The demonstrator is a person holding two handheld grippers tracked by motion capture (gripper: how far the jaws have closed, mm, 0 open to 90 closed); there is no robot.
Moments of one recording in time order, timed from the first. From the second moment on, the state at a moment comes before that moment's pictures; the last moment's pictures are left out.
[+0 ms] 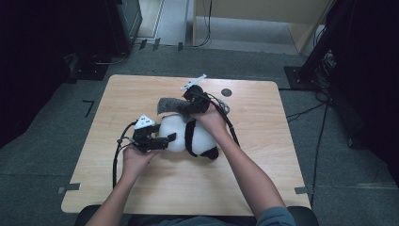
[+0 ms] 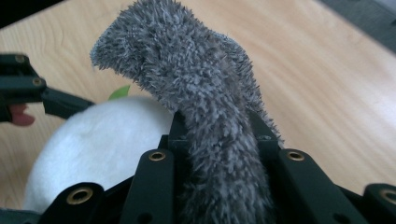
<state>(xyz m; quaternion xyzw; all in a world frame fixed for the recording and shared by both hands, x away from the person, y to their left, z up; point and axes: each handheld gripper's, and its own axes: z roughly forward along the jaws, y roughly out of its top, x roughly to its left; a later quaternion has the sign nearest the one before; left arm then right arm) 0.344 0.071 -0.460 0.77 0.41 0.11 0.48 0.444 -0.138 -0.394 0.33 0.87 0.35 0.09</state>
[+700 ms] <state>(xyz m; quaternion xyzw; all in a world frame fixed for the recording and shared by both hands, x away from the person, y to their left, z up) 0.345 0.072 -0.462 0.77 0.42 0.09 0.47 0.456 -0.163 -0.411 0.34 0.89 0.30 0.06</state>
